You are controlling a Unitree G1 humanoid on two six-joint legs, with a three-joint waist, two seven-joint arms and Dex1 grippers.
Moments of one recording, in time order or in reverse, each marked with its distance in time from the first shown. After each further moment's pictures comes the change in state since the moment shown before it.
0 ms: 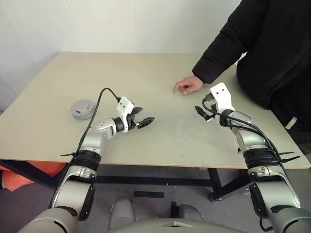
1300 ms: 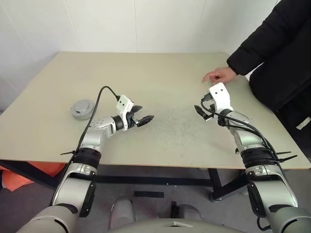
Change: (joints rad) left arm -0.031 -0.002 0.014 0.041 0.017 -0.009 -0.012; right arm -0.007 0.020 0.000 0.008 -0.011 -0.015 -0.039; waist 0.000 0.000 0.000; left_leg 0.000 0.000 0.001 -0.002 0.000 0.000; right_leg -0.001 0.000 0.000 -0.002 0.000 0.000
